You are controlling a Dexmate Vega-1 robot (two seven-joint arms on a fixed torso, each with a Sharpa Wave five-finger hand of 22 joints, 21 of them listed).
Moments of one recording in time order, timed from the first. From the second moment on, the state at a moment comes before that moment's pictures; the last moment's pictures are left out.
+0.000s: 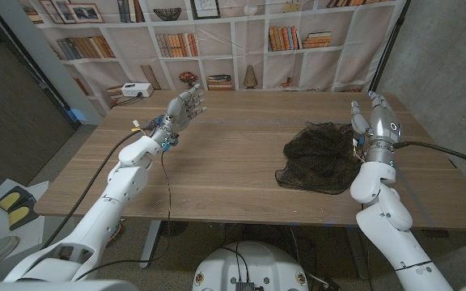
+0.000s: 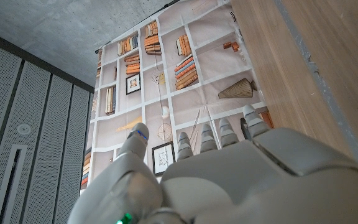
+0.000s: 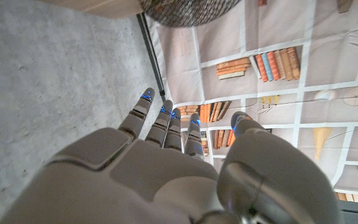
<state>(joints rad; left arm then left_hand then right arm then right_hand) 0.86 0.40 0.13 -1.35 -0.57 -0.22 -0.45 0.16 0.10 0.54 -0.11 0.18 0.00 -0.12 0.19 0.17 -0.02 0.03 0.21 0.20 -0.02 0.10 0.19 0.19 -0.04 0.21 0.27 0.21 -1.32 -0.33 -0.05 -2.02 -0.68 -0.34 -0.43 0.44 0.04 0.39 0.10 0.18 0.22 -0.04 0.20 0.20 0.17 0.08 0.24 0.21 0.20 0.03 0.25 0.39 0.27 0.12 0.25 0.19</state>
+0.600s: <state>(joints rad) 0.89 0.42 0.10 -1.36 -0.59 -0.22 -0.45 0.15 0.10 0.54 -0.11 0.18 -0.01 -0.12 0.19 0.17 -0.03 0.03 0.21 0.20 -0.02 0.10 0.19 0.19 -0.04 0.21 0.27 0.21 -1.25 -0.45 -0.07 -1.85 -0.06 0.20 -0.31 0.41 0.03 0.37 0.08 0.18 0.25 -0.02 0.20 0.19 0.23 0.12 0.24 0.20 0.20 0.03 0.24 0.35 0.30 0.04 0.25 0.19</state>
